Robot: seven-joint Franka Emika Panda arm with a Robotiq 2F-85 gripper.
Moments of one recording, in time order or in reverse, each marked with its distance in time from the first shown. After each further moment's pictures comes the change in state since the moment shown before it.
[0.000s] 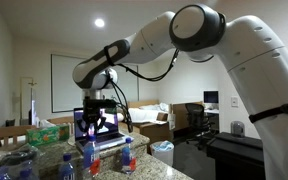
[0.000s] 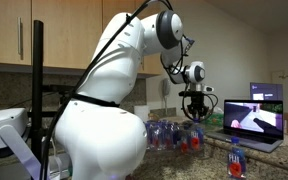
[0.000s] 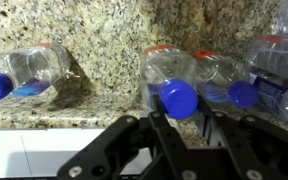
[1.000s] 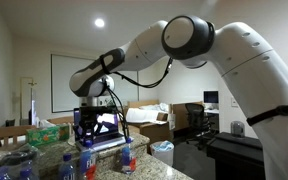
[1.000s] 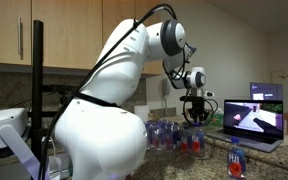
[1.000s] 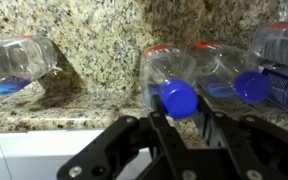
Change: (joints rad) arm 0.010 0.085 -0.005 0.049 0.000 0.049 0.025
